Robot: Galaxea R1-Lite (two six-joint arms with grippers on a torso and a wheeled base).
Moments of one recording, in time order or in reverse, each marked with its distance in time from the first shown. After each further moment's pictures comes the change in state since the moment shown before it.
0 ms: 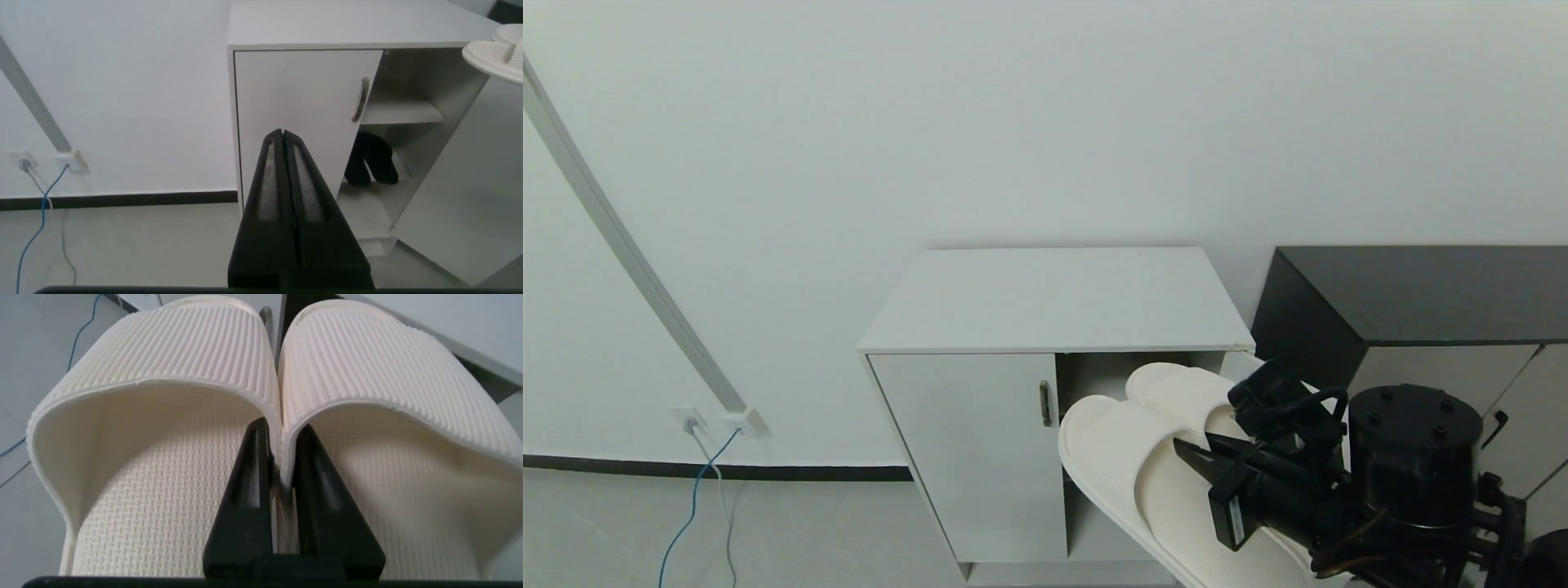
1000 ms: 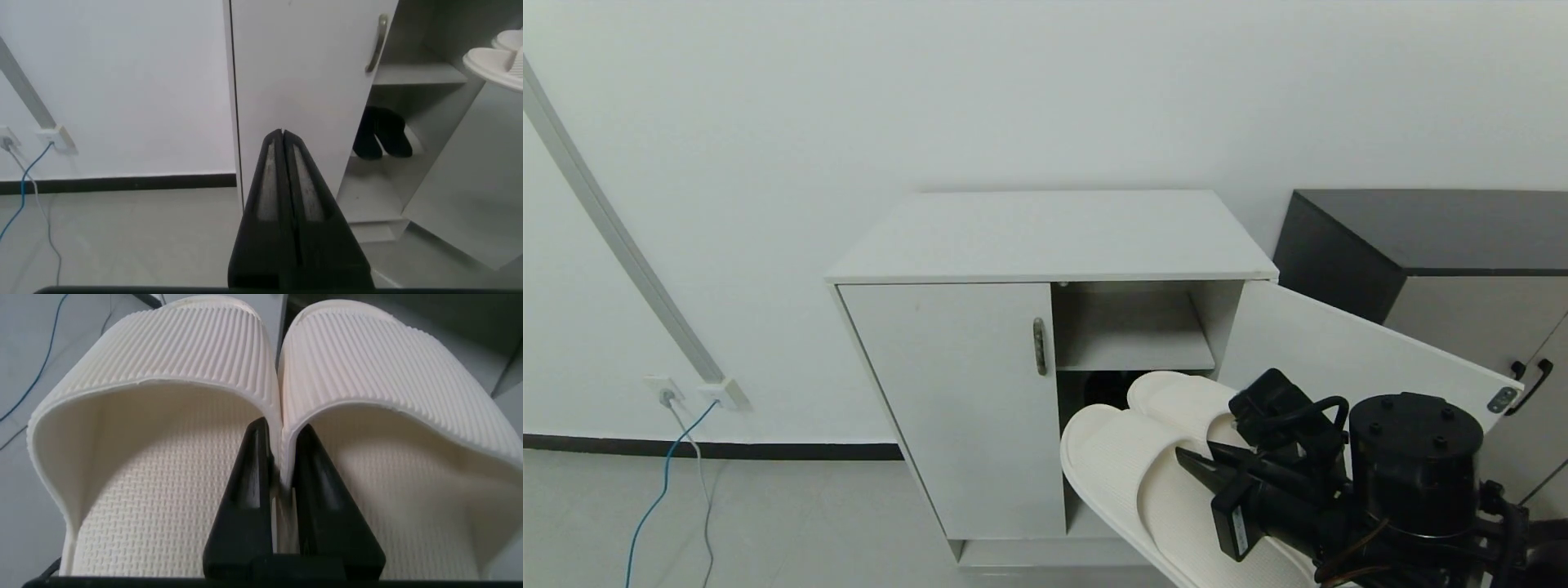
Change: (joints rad) left arm 0.000 0.000 0.000 0.000 0.000 0.001; right arm 0.005 -0.001 0.020 0.000 0.000 0.003
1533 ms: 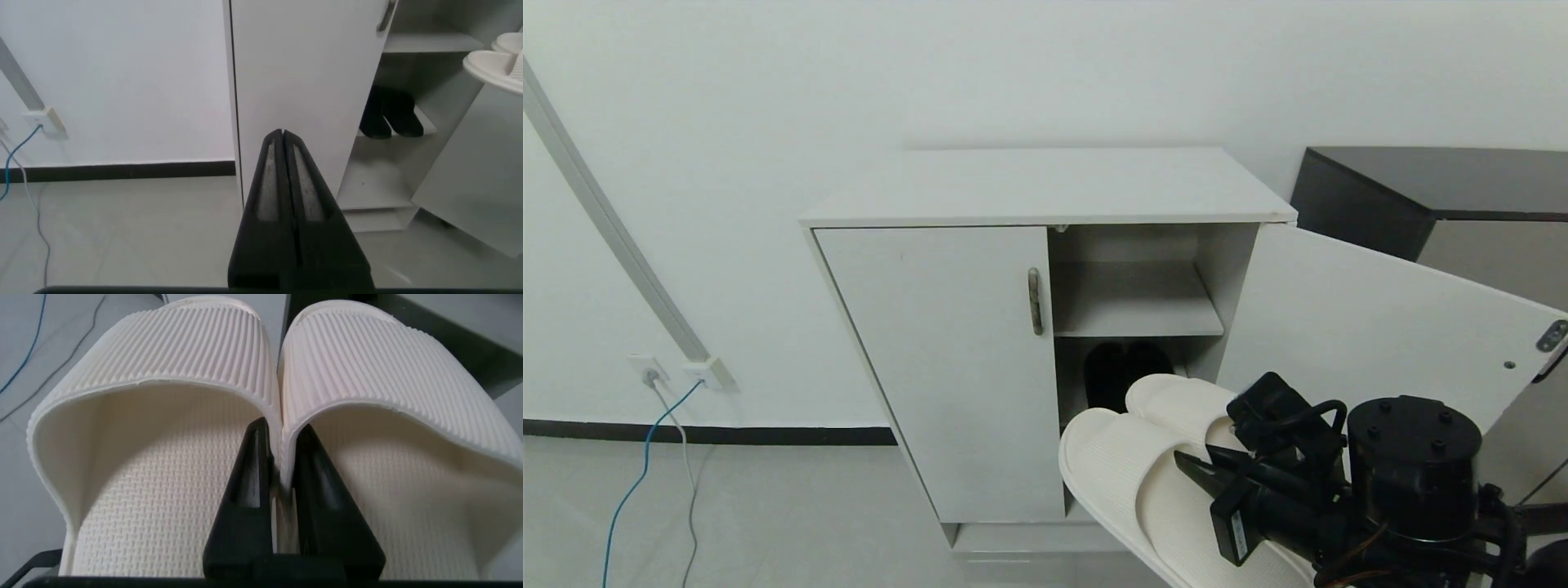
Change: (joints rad) left arm 0.000 0.000 0.000 0.000 0.000 -0.001; right arm 0.008 0.003 0.004 0.000 0.000 -0.002
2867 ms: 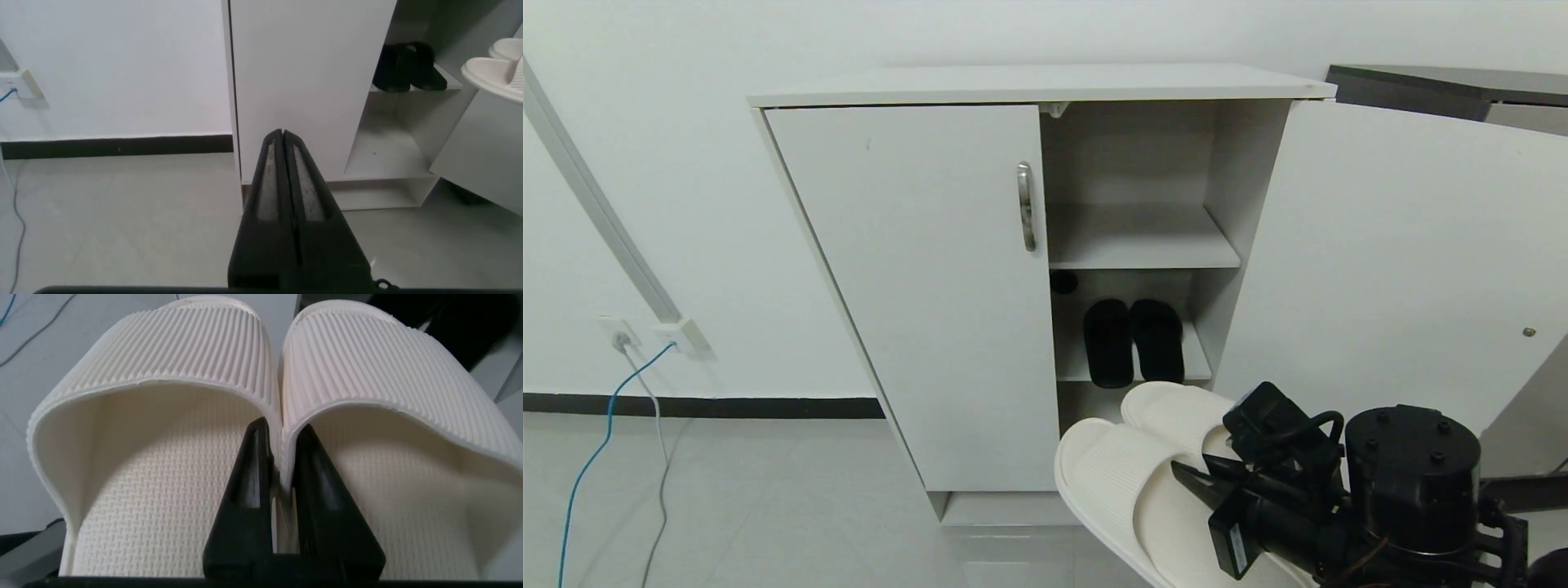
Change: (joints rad) left arm 0.000 0.000 0.000 0.000 -0.001 0.001; right arm 0.018 0.000 0.014 -0.001 0.003 -0.004
